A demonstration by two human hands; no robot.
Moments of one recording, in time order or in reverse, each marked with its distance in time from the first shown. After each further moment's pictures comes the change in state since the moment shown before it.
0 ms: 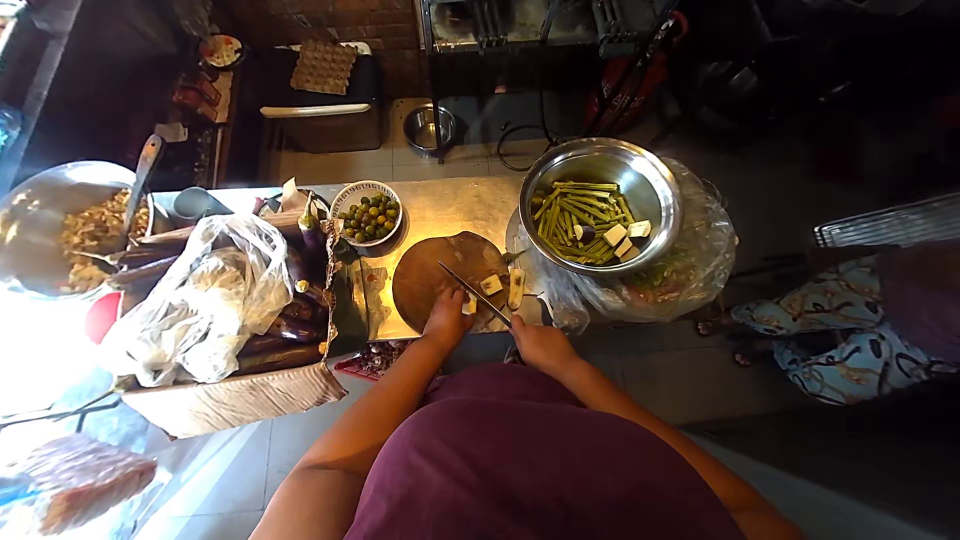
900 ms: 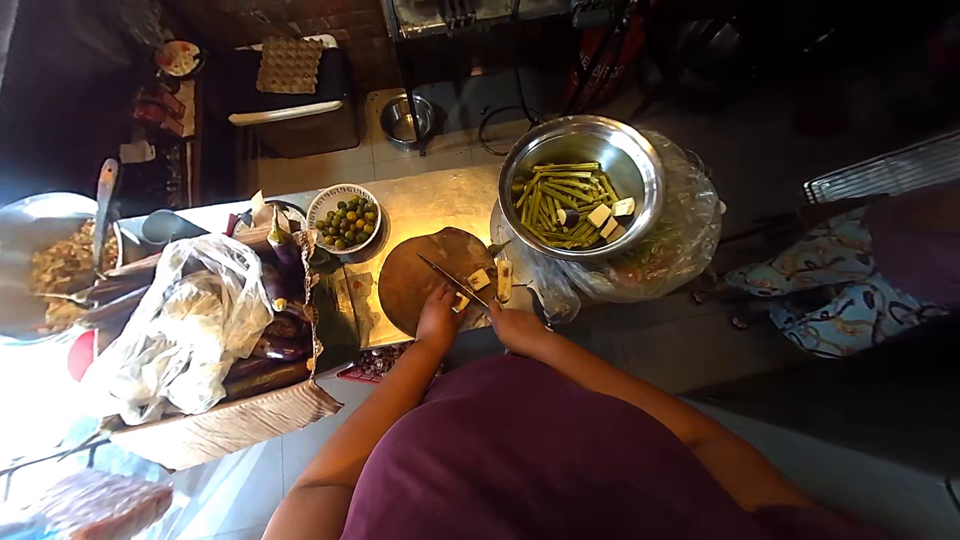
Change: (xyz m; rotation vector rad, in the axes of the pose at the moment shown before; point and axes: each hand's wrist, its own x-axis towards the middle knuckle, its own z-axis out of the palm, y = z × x) left_hand 0.001 0.001 0.007 0.000 0.049 0.045; right_hand 0.040 -0.005 0.006 0.127 -0.053 -0.029
